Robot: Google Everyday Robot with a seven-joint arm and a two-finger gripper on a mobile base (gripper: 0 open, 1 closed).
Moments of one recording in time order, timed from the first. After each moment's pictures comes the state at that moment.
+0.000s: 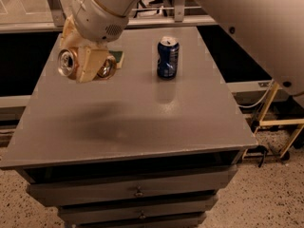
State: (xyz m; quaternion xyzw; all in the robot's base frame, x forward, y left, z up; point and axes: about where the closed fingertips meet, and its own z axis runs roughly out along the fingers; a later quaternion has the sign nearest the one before) arm 0.513 0.150 0.987 -0.86 0.39 0.11 0.31
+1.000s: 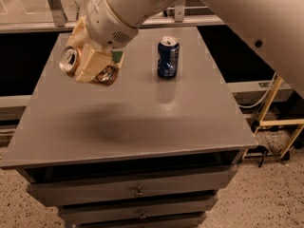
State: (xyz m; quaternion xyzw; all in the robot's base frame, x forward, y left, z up) arm 0.518 0.142 0.987 -0.79 0.47 0.17 0.37
